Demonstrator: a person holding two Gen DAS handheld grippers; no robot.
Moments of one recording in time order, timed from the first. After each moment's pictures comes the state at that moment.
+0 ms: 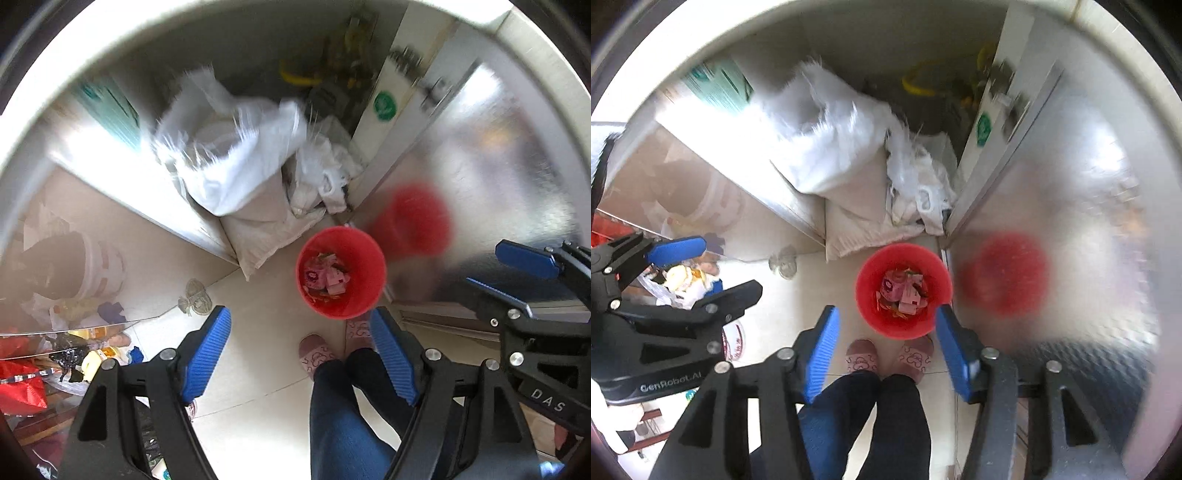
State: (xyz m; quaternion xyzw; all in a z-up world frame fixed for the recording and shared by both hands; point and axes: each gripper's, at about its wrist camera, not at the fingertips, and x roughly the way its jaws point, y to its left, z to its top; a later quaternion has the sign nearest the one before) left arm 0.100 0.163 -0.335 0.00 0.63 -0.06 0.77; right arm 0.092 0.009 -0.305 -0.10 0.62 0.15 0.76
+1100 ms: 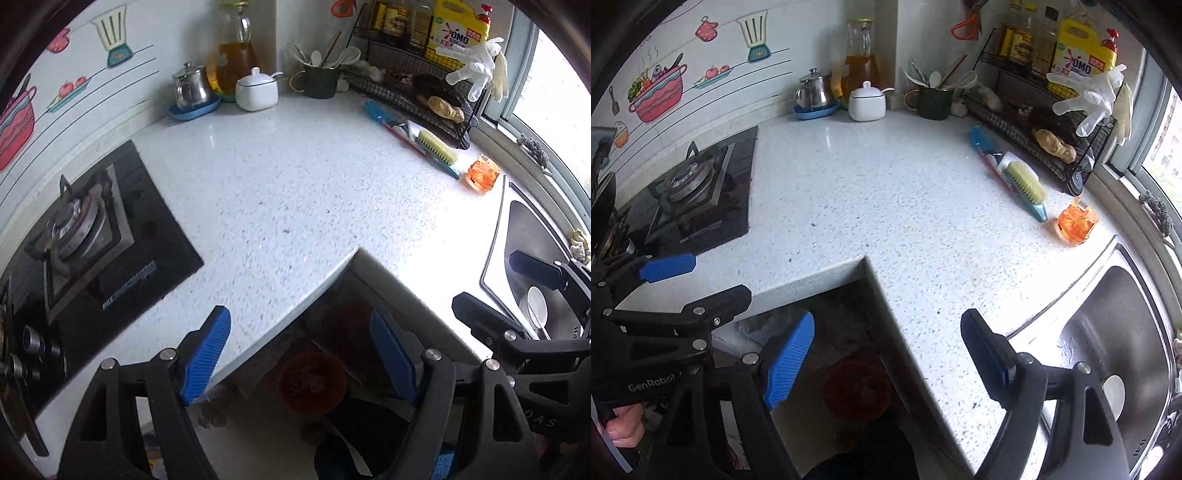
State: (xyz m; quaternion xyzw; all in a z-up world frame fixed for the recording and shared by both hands) left arm 0.200 0.076 -0.107 0.08 0.48 -0.17 0.86; right arm 0.129 -0.066 -0.079 -0.02 0.46 -0.01 0.89
